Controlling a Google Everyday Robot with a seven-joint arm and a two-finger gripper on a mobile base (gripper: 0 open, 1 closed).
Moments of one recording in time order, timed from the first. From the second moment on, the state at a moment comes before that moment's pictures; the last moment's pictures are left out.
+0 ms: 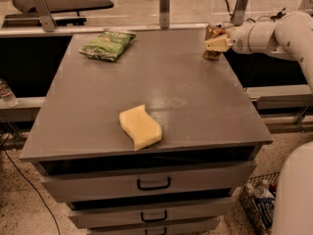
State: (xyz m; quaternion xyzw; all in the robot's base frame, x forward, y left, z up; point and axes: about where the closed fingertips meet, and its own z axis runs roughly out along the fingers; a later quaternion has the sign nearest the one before) arm 0.833 -0.242 0.890 -0.32 0.76 0.12 0.56
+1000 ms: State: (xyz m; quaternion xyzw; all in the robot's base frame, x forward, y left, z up) arm 0.820 -0.188 0.945 -0.35 0.72 0.12 0.59
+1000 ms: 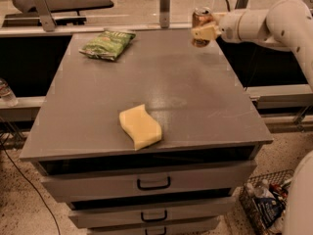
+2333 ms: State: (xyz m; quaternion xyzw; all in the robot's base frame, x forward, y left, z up) arm 0.778 -0.070 0.972 -0.43 0.68 0.21 0.56
